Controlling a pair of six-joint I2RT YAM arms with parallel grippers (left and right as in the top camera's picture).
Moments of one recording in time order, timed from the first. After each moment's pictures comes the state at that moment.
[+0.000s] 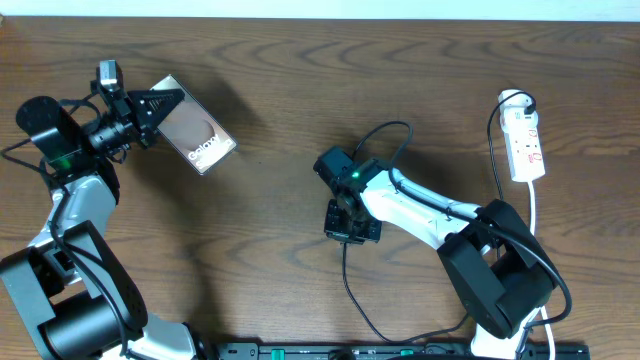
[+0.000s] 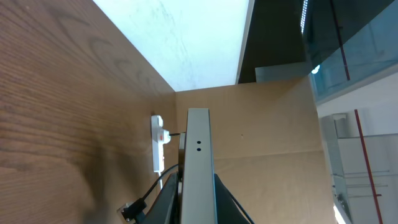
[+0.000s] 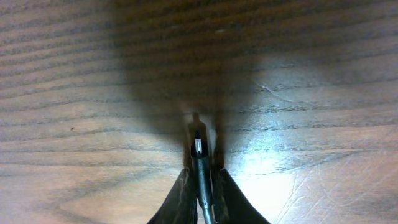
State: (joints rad) left arm 0.46 1.72 0.94 0.68 1.44 -1.32; right arm 0.72 1.93 1.19 -0.82 -0.19 0.91
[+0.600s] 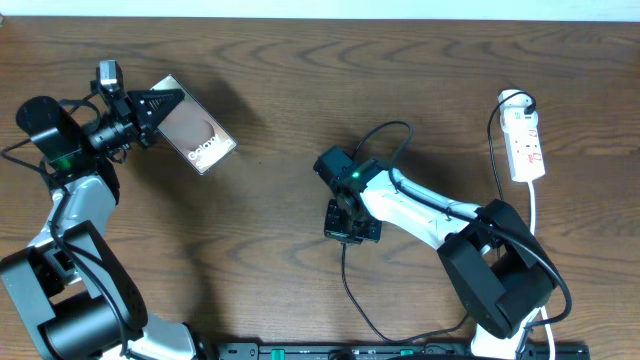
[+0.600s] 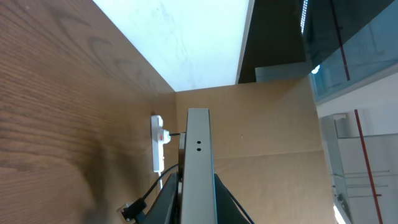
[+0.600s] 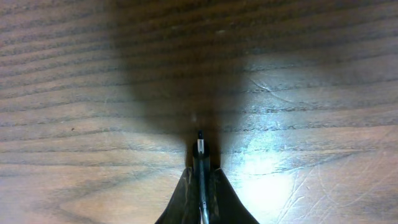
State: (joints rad) left arm 0.46 1.72 0.94 0.68 1.44 -1.32; right arm 0.72 1.93 1.19 -0.82 -0.19 0.91
